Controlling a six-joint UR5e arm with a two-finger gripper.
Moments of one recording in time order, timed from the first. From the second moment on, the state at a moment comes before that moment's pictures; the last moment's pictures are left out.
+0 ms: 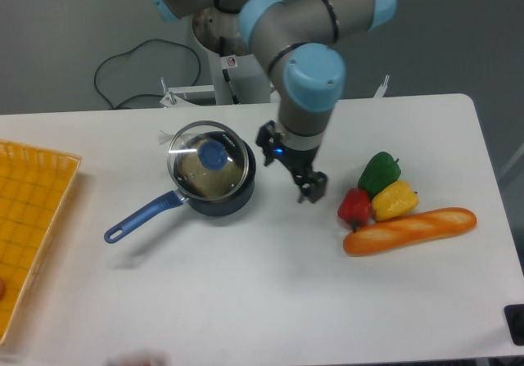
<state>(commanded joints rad) 2.61 -1.83 -1.63 -1.20 1.46 1.36</state>
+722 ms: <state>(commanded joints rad) 2.75 -1.92 -1.54 -1.17 1.62 1.60</state>
